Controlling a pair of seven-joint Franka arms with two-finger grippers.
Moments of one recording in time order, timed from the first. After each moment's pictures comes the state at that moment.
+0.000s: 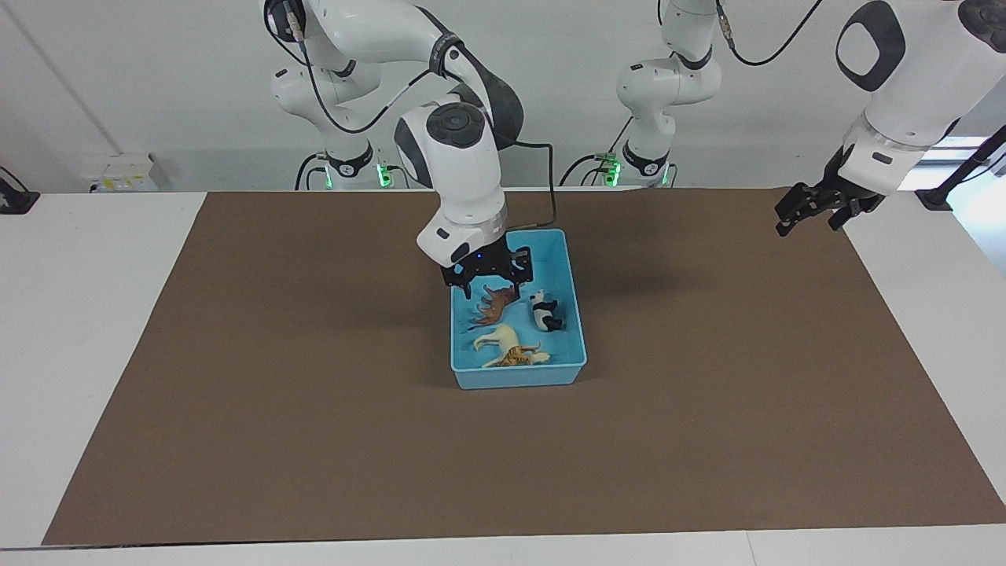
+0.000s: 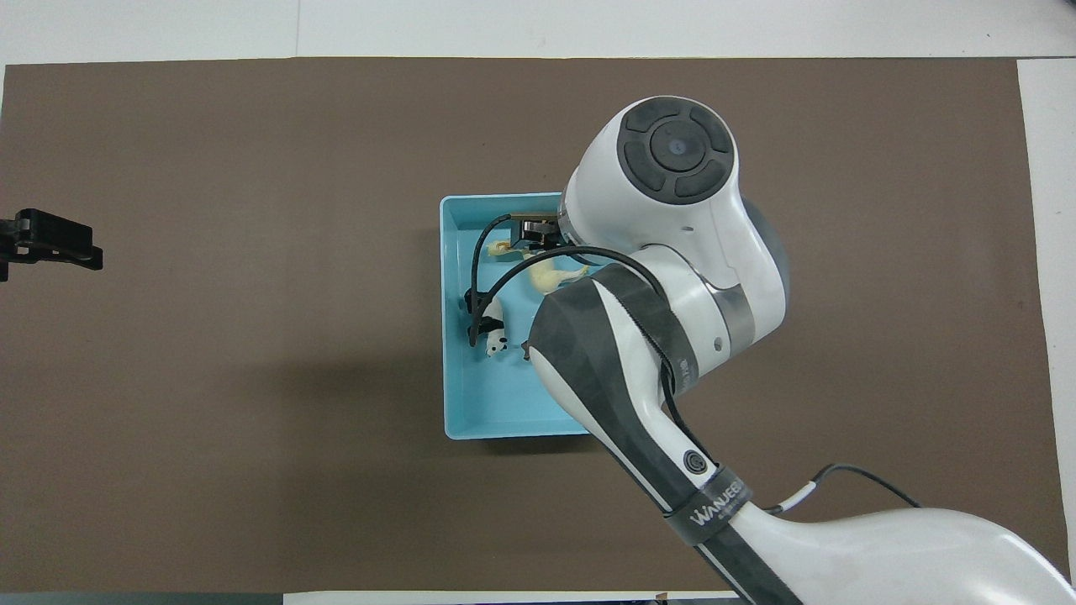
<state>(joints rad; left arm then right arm) 0.07 0.03 -0.04 -1.61 0.00 1.59 -0.01 0.49 0.35 0.01 -1.49 0.08 1.95 0.56</state>
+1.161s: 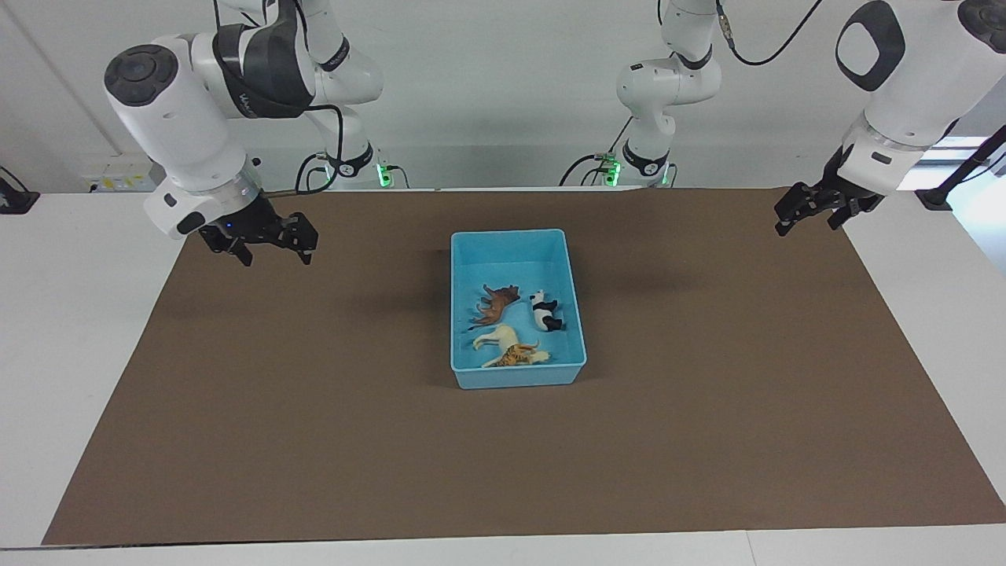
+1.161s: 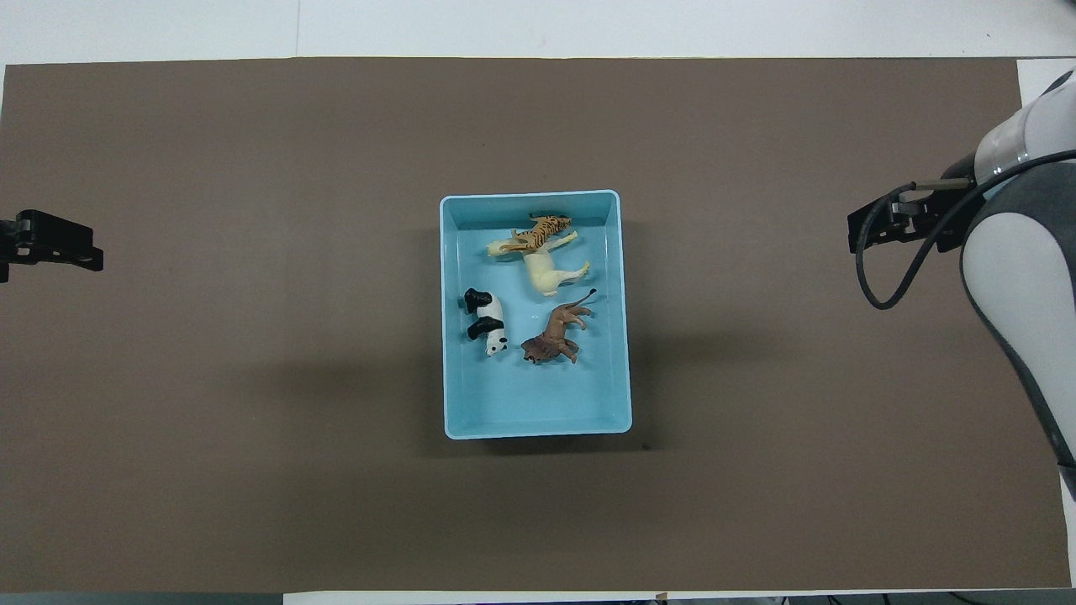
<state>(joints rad) 0.07 0.03 -0.04 -1.61 0.00 1.58 -0.01 0.05 0.09 0.00 -1.64 0.02 1.66 0.06</state>
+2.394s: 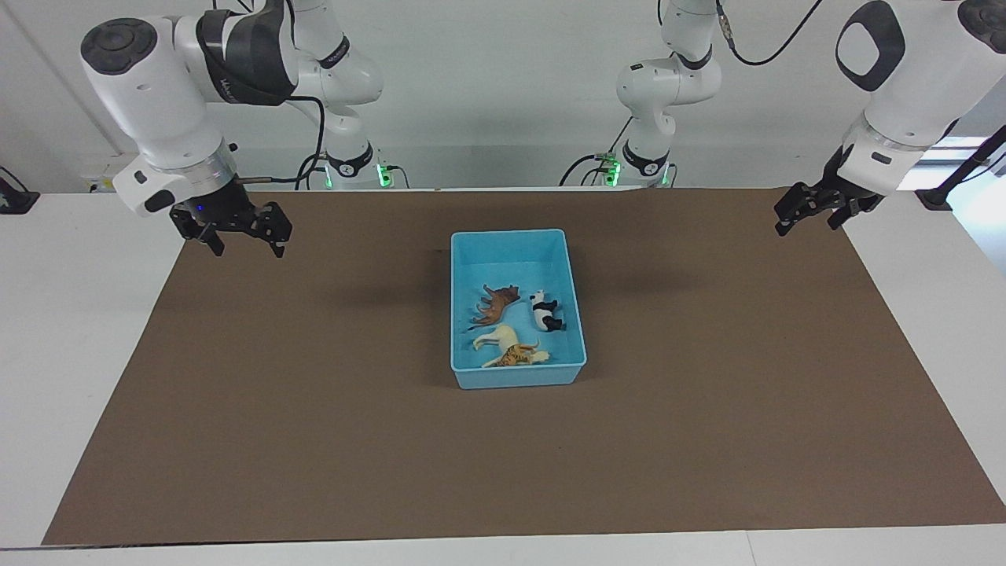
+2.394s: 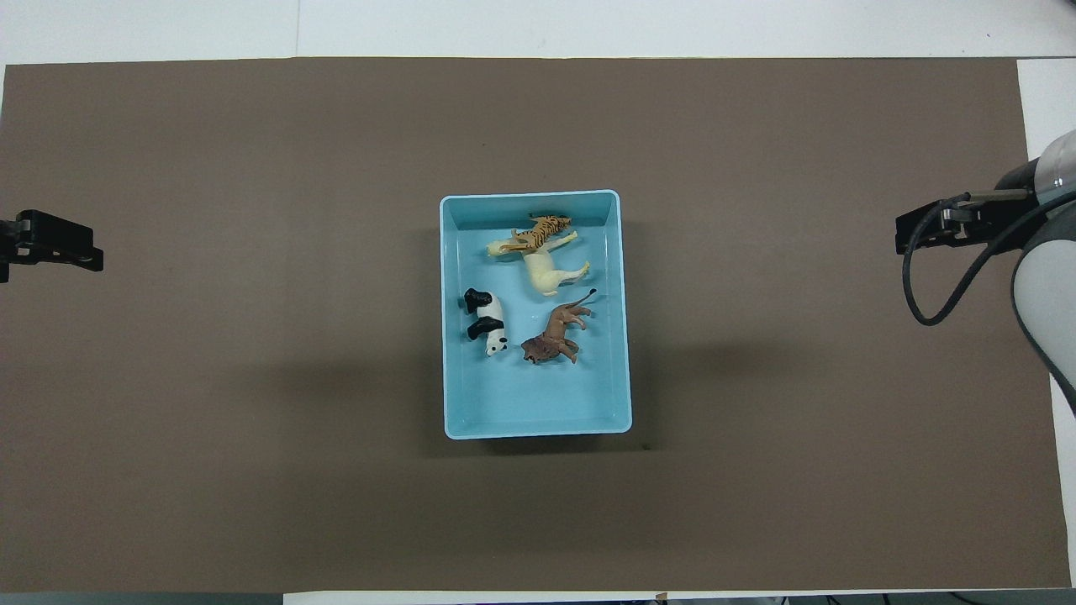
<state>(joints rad) 0.07 0.03 -0.04 -1.61 0.00 1.58 -0.01 0.00 0.04 -0.01 -1.67 -0.03 1.68 0.05</state>
